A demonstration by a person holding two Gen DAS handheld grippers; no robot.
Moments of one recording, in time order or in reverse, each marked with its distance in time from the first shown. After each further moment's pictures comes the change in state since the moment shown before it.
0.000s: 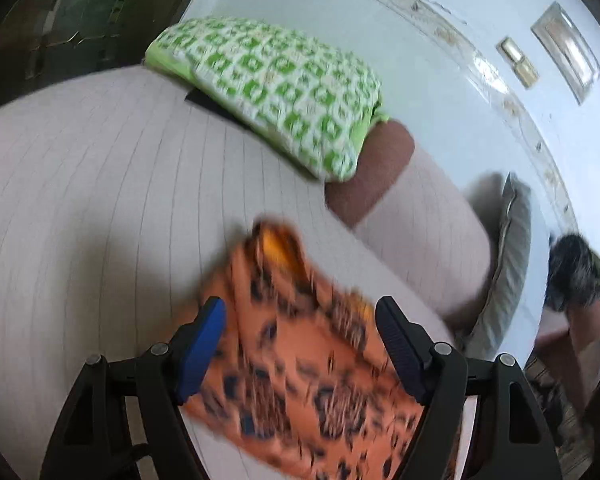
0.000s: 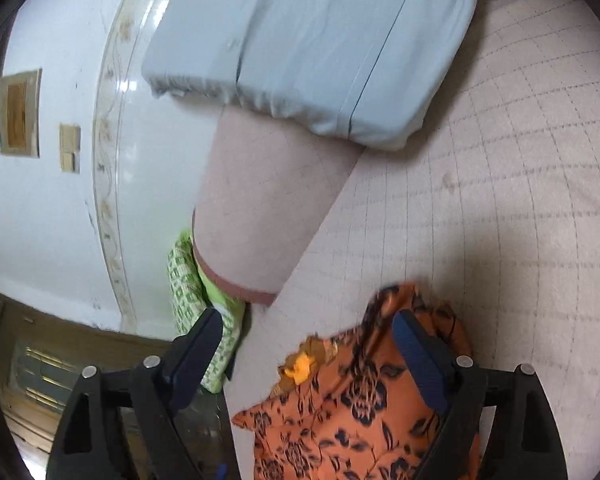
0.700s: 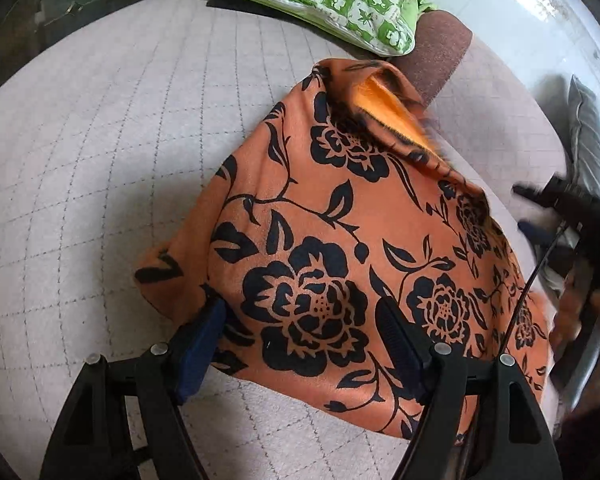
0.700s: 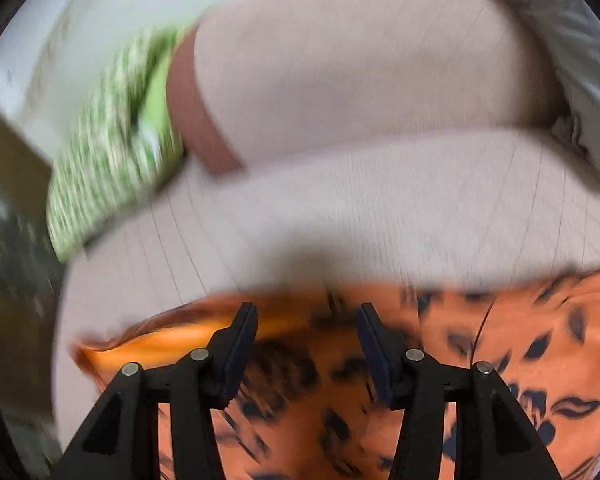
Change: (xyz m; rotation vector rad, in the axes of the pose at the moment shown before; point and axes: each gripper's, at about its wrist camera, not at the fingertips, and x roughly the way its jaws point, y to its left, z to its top) left arm 0.071 0.012 -0.033 0.085 0.302 0.223; right arm 0.230 0.143 -0.107 -0.590 0.150 -0.416
